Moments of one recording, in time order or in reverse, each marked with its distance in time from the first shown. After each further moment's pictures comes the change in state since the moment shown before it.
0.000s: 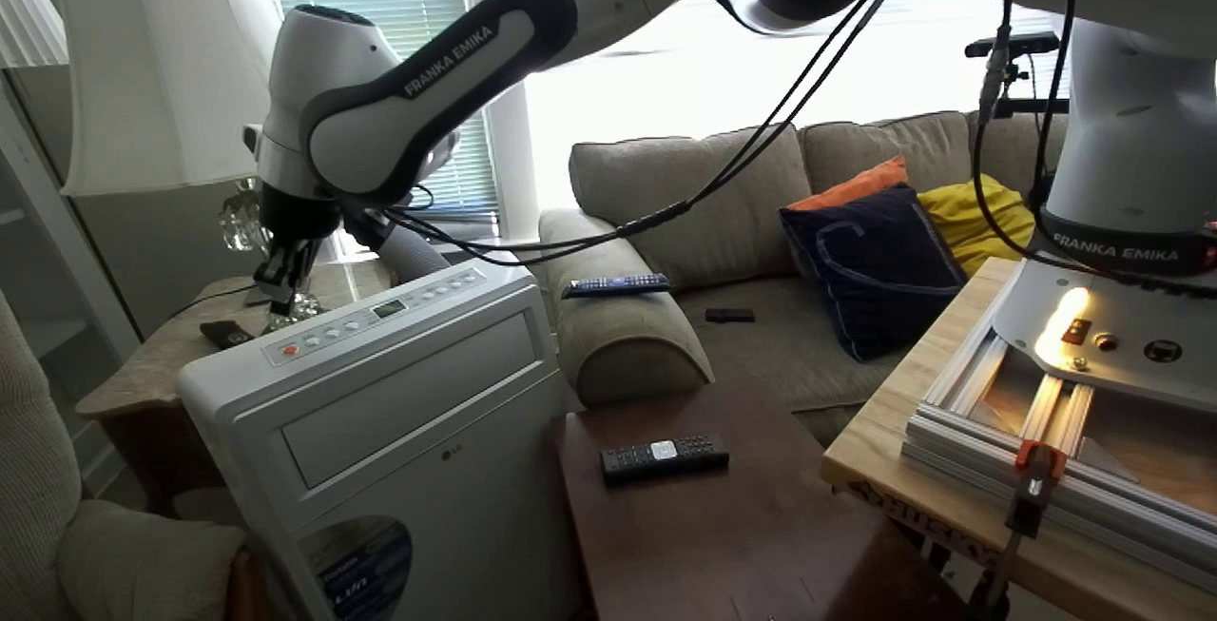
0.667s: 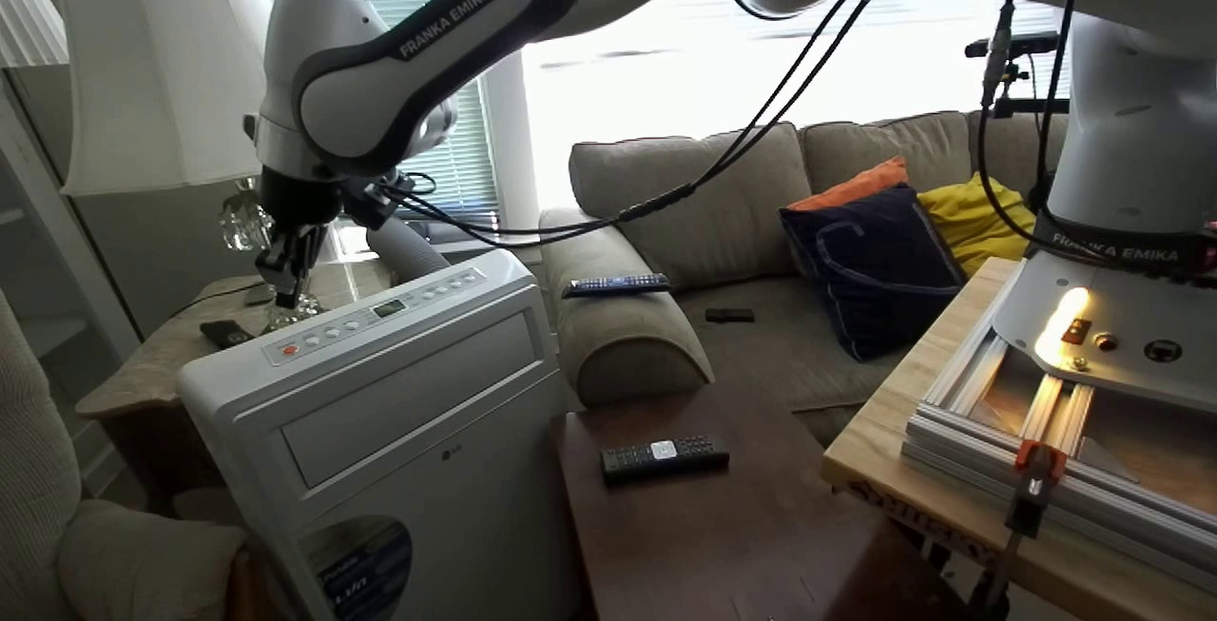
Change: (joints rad) arm -0.030 -0.046 0.049 -0.030 0.000 -0.083 -0.001
